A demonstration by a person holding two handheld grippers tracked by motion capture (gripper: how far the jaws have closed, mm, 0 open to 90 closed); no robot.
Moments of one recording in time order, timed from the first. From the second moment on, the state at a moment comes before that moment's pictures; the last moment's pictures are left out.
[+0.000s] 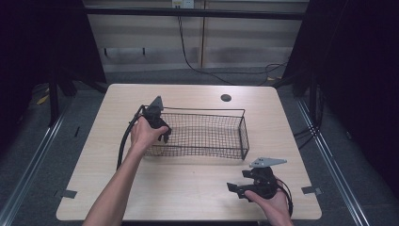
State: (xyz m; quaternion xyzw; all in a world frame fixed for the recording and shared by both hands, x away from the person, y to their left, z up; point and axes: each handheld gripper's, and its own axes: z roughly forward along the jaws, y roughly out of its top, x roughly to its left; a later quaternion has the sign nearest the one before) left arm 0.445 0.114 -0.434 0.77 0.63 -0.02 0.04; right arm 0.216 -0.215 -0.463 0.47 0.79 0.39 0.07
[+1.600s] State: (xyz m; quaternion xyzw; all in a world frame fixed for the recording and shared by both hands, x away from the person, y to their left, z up) left arm 0.430 0.147 -0.390 0.78 0.60 -0.05 0.17; right arm 0.216 -0.216 -0.462 0.48 0.78 0.39 0.07
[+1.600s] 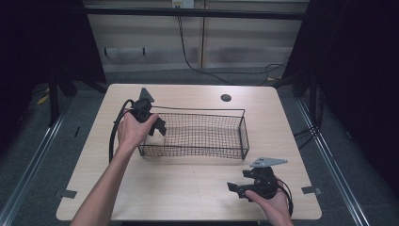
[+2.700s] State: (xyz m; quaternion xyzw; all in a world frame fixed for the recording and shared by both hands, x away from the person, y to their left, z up) left arm 0.377 0.184 -0.367 0.84 0.45 -0.03 0.32; right arm 0.217 -0.219 -0.462 0.48 0.78 0.40 0.07
